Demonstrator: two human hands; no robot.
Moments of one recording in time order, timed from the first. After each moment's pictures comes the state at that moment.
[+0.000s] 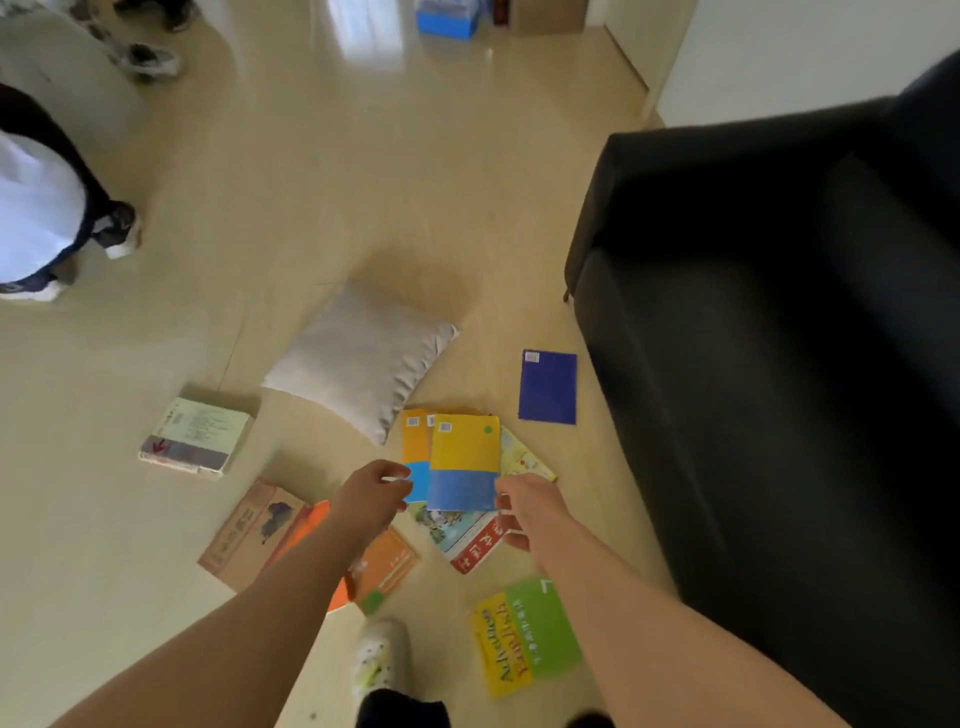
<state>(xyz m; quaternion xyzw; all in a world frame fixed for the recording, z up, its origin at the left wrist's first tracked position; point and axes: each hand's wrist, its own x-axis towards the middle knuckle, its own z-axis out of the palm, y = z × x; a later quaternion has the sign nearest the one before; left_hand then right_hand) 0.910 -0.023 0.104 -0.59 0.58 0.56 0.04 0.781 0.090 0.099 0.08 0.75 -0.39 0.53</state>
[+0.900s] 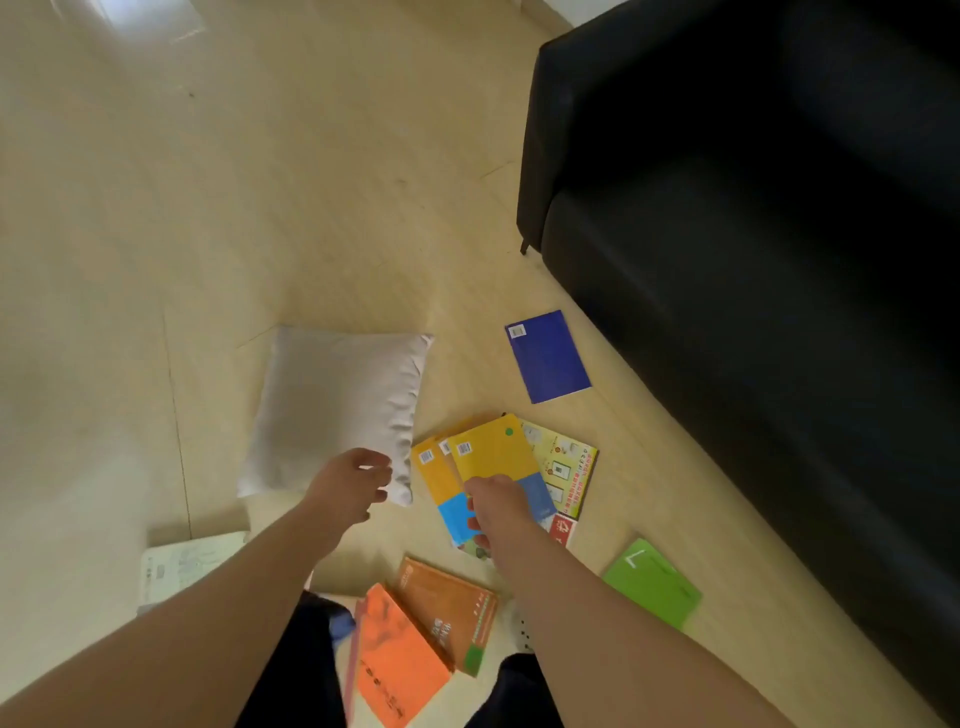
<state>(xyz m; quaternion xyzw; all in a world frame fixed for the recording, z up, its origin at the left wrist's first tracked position) 0.824 -0.258 0.058 -0.52 0.64 0.53 0.20 0.772 -0.114 0.031 0.25 0.69 -0.46 0.50</state>
